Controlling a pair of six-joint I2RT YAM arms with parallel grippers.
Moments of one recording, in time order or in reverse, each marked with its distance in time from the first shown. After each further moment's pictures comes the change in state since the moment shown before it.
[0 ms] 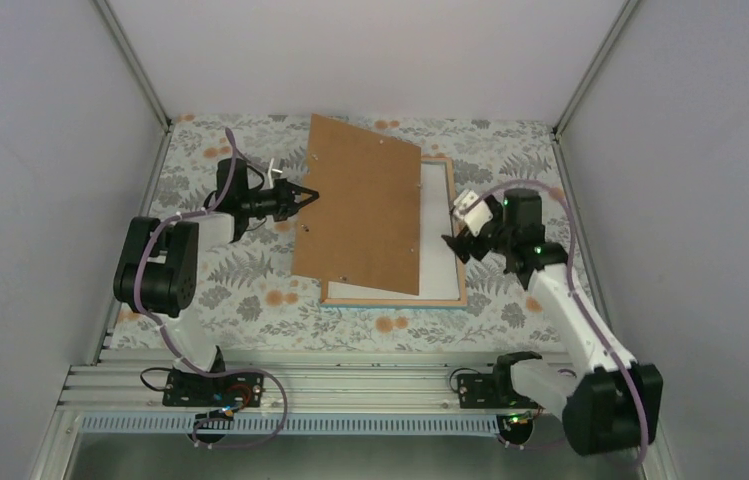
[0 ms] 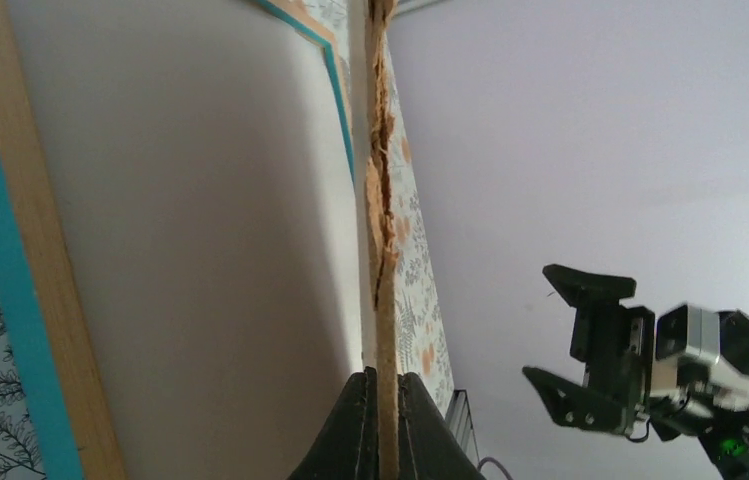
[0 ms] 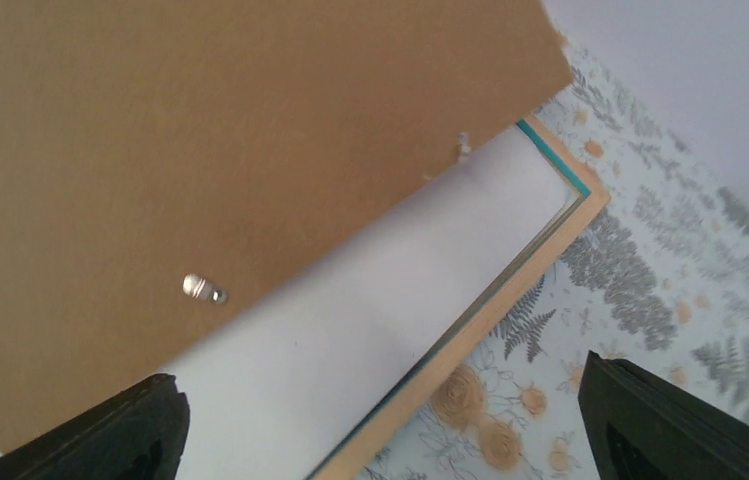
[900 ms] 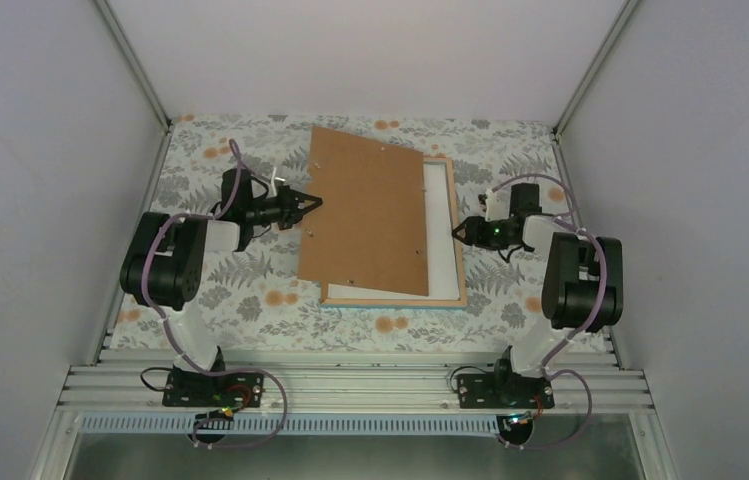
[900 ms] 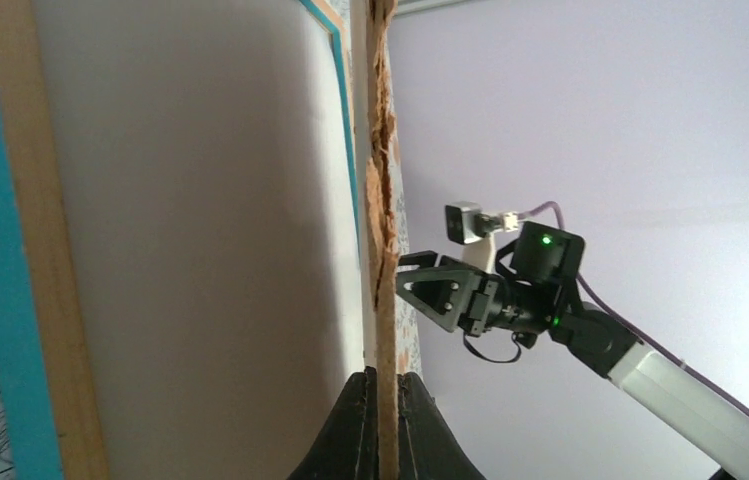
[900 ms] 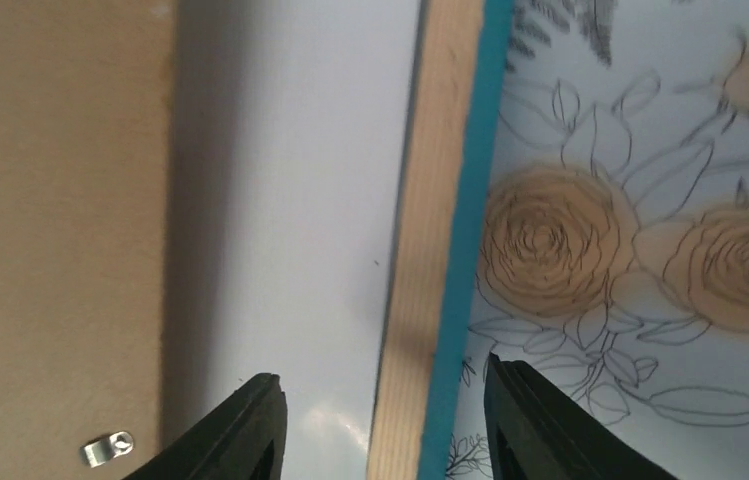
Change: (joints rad) left arm -0.015 0.065 -0.074 0.196 -0.014 -0.179; right arm -0.286 0.679 0.182 0.049 -0.333 0.707
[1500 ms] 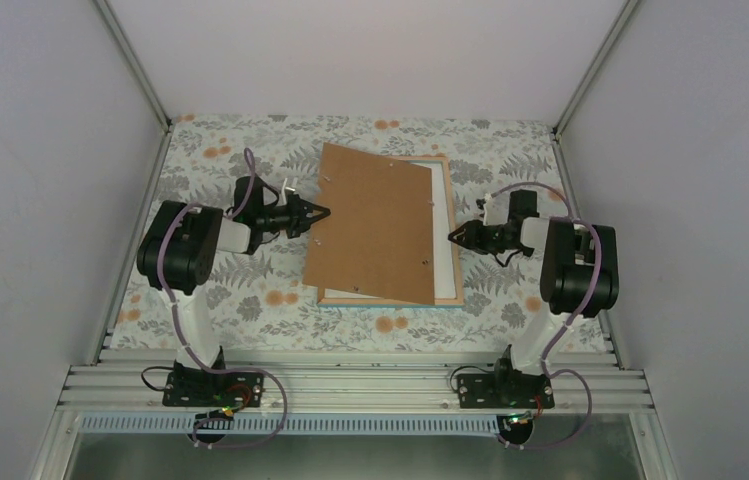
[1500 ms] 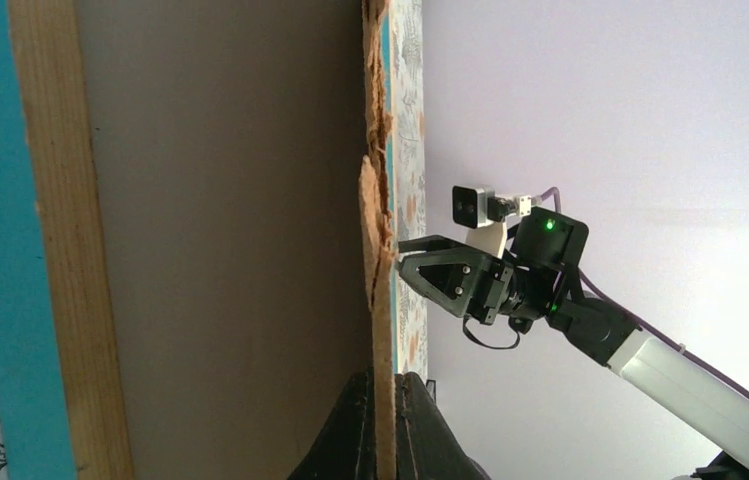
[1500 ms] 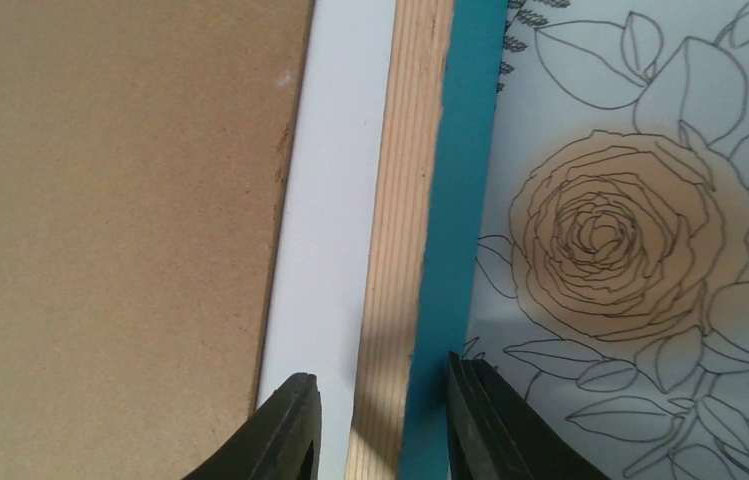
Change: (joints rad) left arm -0.044 0.135 0.013 0.076 0.008 -0.038; right arm -0.020 0.123 -0.027 0.090 -0.151 0.037
